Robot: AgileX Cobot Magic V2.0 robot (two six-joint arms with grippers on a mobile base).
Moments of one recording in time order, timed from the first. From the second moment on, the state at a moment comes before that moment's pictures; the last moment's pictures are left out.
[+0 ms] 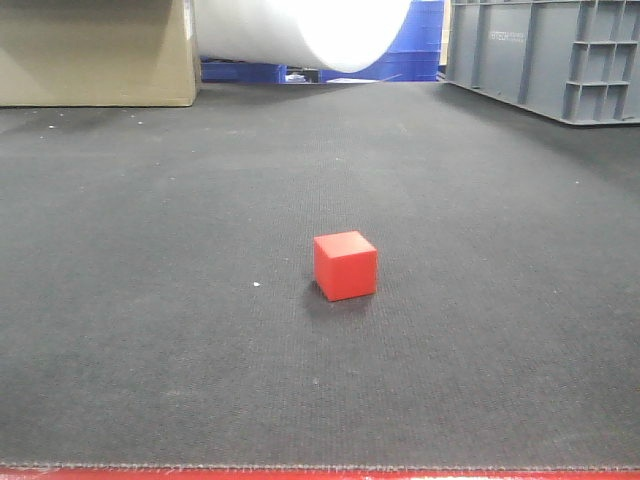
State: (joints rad) left arm -0.08 -0.01 0.03 0.00 0.01 -0.04; right arm 0.08 0.08 -0.18 0.06 0.24 -0.02
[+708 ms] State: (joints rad) left arm -0.08 -0.01 0.03 0.00 0.01 -0.04; right arm -0.02 -0.01 0.03 0.07 0.03 -0.02
